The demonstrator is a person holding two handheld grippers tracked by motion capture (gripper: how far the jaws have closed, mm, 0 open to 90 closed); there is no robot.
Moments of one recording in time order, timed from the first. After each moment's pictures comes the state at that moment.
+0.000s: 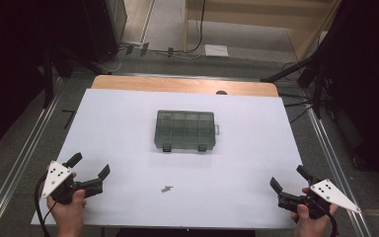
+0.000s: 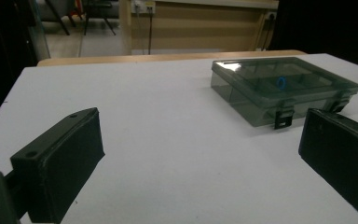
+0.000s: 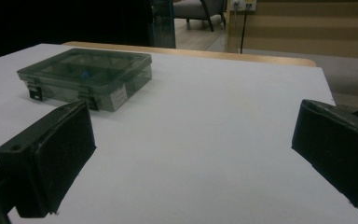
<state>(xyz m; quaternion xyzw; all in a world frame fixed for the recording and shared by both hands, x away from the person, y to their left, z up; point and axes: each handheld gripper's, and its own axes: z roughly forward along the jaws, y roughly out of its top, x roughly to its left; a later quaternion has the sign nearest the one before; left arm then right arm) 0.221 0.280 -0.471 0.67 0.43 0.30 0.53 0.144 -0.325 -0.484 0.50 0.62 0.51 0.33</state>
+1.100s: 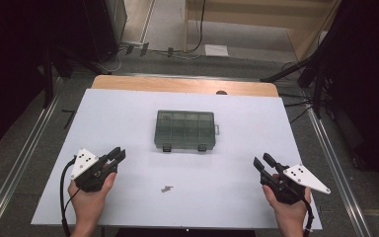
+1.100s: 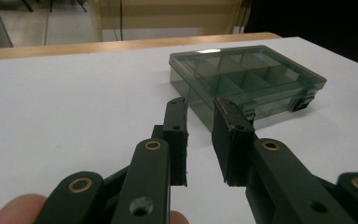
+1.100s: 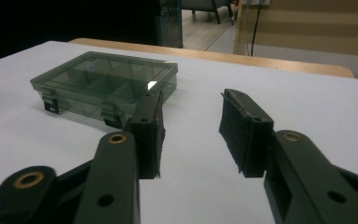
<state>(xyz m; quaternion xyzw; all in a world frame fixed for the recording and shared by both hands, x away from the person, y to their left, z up) 0.245 0.224 -0.457 0.71 0.42 0.24 0.51 0.178 -0.270 -0.465 0.50 0.64 0.49 0.31</state>
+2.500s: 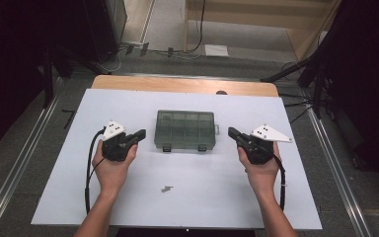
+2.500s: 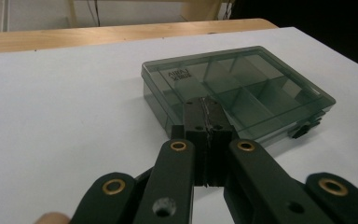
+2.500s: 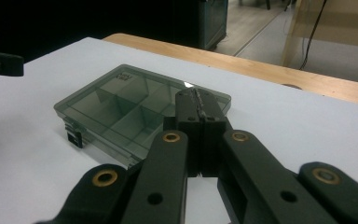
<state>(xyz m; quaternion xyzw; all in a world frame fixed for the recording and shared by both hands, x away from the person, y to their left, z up) 0.318 0.173 -0.449 0.74 0.43 0.19 0.48 0.276 -0.222 -0.442 0.45 0.69 0.51 0.24</state>
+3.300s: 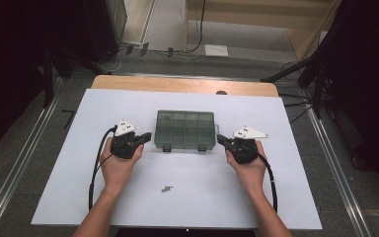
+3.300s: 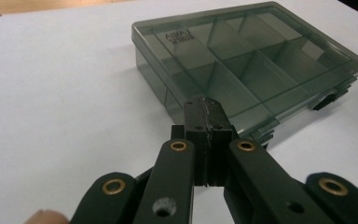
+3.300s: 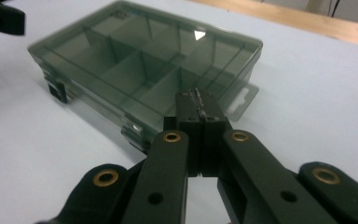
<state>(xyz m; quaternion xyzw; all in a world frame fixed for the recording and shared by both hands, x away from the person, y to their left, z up) 0.335 0.164 -0.473 0.78 0.42 0.16 0.44 0.300 -0.200 -0.481 0.45 0.75 0.44 0.20</state>
